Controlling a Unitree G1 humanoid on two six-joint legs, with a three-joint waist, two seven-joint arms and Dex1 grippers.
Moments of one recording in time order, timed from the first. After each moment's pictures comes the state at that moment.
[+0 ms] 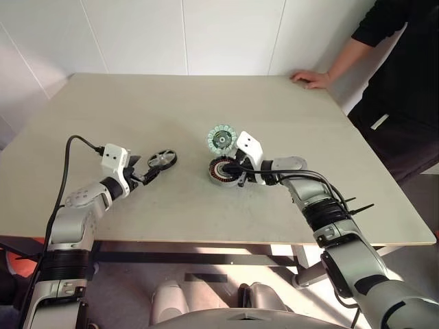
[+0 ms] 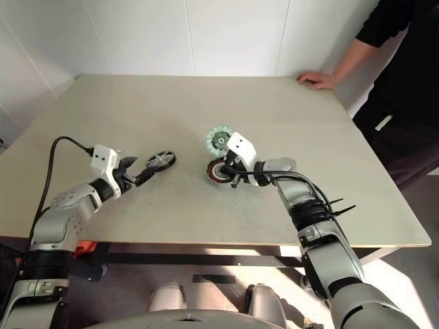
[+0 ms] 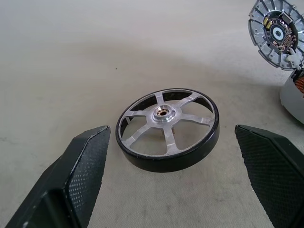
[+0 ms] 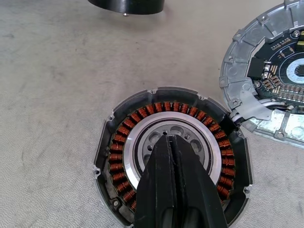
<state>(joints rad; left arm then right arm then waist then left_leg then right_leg) -0.24 0.47 0.17 0.06 -0.35 0.42 -0.59 -0.67 -0.32 0.25 0.47 0.02 0.28 0.94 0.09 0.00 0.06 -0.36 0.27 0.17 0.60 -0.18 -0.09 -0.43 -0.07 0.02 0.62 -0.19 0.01</state>
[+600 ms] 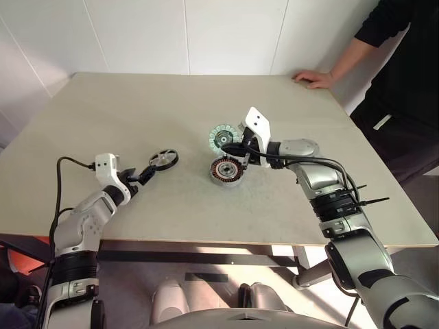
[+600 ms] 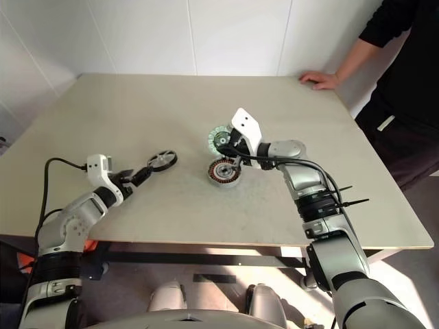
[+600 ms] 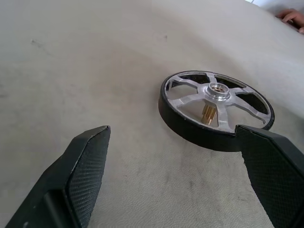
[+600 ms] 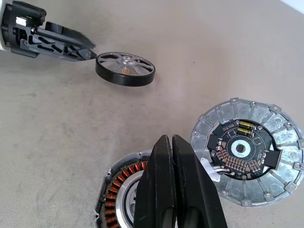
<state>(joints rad) -0.26 0.32 0.33 0.13 -0.53 0.65 -0.40 -0.72 -0.35 0.19 0.29 0.10 0.36 0.95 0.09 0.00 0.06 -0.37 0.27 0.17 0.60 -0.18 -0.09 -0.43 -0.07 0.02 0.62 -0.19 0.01</state>
